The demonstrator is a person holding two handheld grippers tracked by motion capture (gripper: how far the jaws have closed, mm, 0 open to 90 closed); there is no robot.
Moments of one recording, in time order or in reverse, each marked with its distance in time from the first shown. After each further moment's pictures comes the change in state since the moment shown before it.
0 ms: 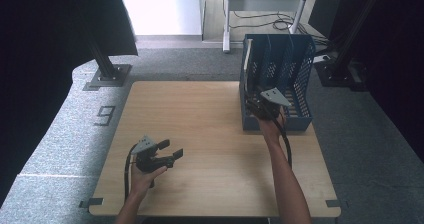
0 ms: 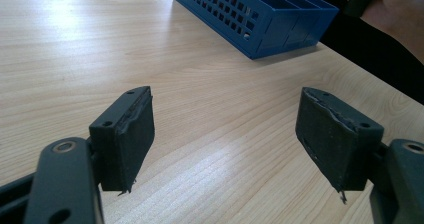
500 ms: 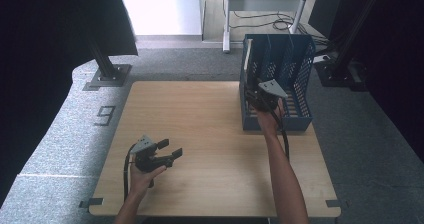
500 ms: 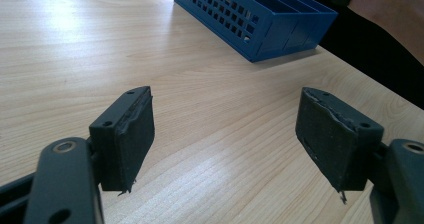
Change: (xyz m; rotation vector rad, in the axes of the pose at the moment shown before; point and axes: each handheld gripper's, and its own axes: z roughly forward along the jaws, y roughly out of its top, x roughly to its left) left arm 0.001 0.001 -0.002 -0.010 -0.002 -0.006; right arm -0.004 0.014 0.023 -0.006 -0.058 -0.015
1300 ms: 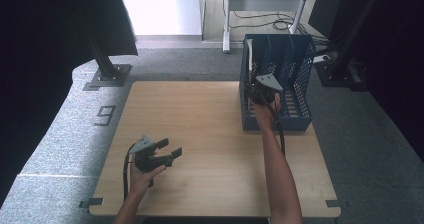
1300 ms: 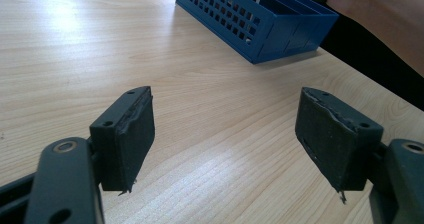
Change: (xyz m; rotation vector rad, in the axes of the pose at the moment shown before) left arm 0.002 0.000 -0.001 -0.006 0.003 -0.004; right arm -0.005 -0.001 0.034 0.017 -0.072 0.018
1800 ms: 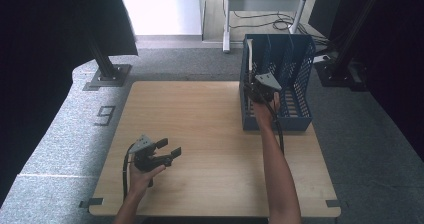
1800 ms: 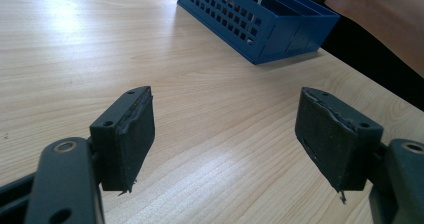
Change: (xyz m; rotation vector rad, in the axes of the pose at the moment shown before) left arm 0.001 0.000 -0.001 0.001 0.001 0.000; right arm 0.000 0.000 0.005 -0.001 -0.010 -0.005
